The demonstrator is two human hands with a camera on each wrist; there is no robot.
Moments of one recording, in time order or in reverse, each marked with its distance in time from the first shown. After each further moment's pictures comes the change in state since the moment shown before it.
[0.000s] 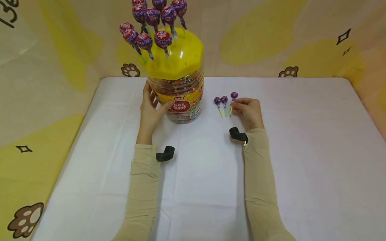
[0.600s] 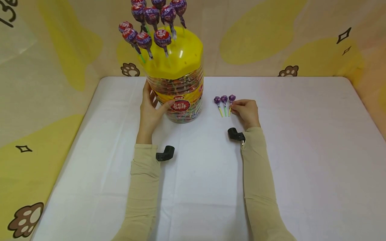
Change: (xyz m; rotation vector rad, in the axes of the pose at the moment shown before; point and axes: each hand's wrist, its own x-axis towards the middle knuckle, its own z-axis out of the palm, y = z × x) left_hand 0.000 0.000 0.000 -0.001 0.003 0.007; right_hand 0.010 0.013 0.002 -0.016 0.000 0.047
